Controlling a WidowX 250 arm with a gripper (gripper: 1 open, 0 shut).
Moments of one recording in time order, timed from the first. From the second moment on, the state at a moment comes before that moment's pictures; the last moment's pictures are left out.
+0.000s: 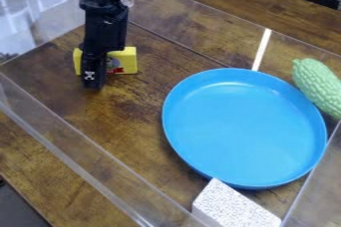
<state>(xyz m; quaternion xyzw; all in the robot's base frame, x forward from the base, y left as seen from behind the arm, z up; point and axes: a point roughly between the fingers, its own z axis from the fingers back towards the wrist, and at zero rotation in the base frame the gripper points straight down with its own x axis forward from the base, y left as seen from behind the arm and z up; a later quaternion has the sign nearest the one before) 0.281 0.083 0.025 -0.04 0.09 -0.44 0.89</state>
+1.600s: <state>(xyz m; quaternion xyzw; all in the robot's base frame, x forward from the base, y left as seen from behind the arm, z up) 0.286 0.054 0.042 -0.05 0.12 -0.42 0.90</state>
